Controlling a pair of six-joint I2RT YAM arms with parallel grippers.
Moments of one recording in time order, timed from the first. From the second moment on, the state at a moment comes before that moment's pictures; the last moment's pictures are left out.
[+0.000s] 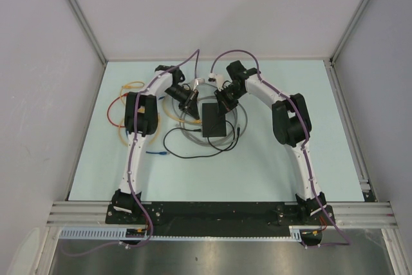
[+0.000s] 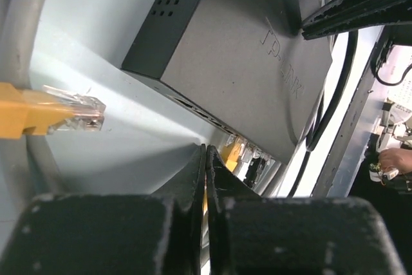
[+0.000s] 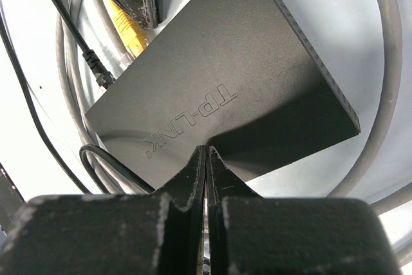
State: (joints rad) left arm -0.23 2.62 2.26 -1.30 0.90 0.49; right arm 0.46 2.36 2.00 -0.85 -0.60 -0.27
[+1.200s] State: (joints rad) left arm -0.25 2.65 2.28 -1.39 0.97 0.61; right arm 0.46 2.35 1.98 -0.84 -0.58 -0.28
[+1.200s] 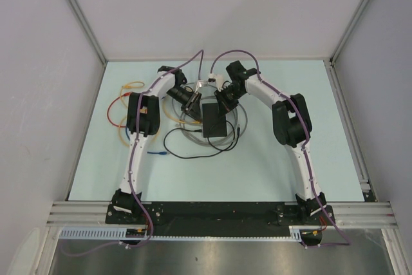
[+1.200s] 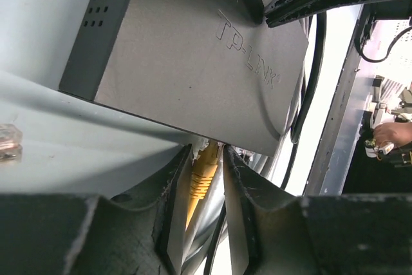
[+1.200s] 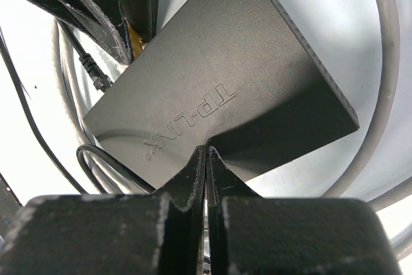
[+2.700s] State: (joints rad) left arm -0.25 2.63 2.26 -1.38 0.94 0.66; right arm 0.47 2.34 1.97 -0.83 -0.58 -0.28
